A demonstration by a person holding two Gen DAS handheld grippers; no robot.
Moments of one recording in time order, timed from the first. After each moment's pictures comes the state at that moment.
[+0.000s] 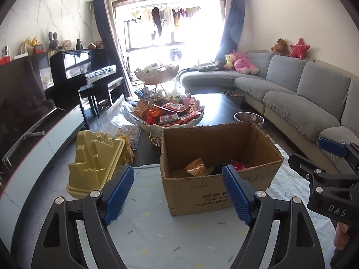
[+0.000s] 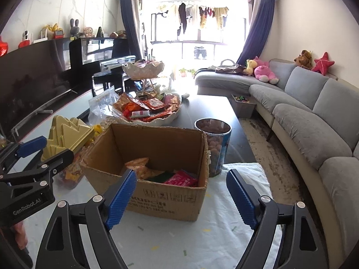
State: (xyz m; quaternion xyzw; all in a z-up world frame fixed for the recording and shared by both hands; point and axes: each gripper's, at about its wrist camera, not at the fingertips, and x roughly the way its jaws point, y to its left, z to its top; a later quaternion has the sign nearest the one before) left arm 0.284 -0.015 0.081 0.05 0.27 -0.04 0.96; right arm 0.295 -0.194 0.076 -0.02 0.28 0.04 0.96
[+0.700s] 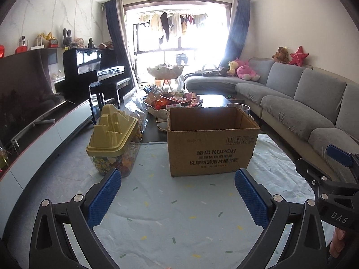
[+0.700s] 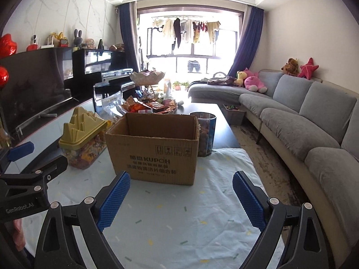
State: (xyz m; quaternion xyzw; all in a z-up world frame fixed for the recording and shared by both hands) left arm 0.154 -0.007 0.062 0.02 0.25 -0.02 0.97; right arm 0.152 -0.196 0.065 -0.01 0.24 0.02 0.97
